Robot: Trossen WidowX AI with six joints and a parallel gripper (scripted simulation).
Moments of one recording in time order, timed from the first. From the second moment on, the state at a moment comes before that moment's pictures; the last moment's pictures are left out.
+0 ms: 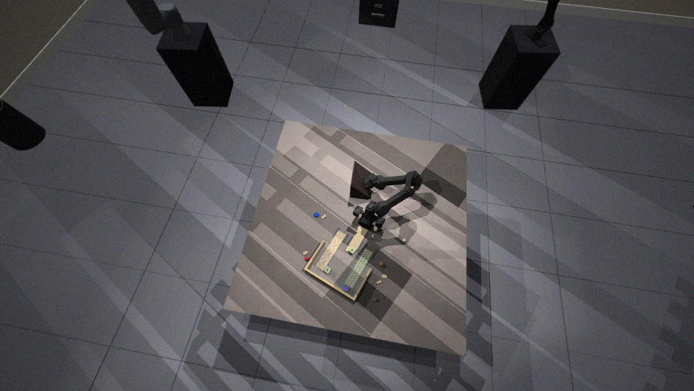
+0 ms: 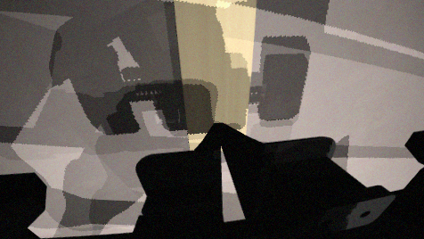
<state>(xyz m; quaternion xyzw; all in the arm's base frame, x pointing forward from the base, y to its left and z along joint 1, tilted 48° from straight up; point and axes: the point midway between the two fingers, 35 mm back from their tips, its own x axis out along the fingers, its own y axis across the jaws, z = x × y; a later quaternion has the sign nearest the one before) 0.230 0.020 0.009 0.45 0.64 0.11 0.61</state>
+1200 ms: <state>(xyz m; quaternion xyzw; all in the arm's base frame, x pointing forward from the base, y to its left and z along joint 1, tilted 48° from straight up) 0.242 -0.015 0.032 0.49 0.66 0.07 0.57</state>
